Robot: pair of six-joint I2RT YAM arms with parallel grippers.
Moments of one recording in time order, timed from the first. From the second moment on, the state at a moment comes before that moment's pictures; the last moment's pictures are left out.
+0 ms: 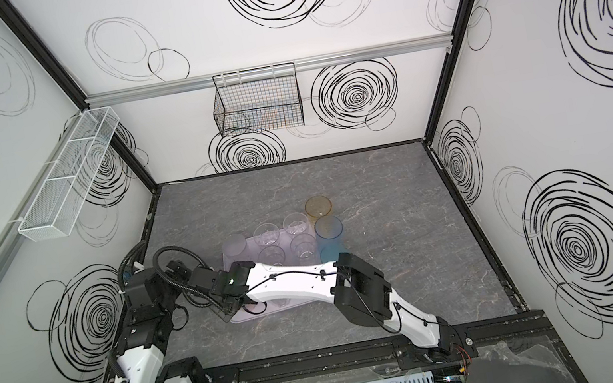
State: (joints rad) left arm 0.17 0.69 0.44 -0.35 -0.17 -0.66; right arm 1.26 2.21 2.00 -0.85 0.14 0.44
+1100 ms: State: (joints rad) left arm 0.04 0.73 0.59 -0.24 -0.24 -0.43; right arm 0.32 1.31 1.19 -0.49 0.27 0.42
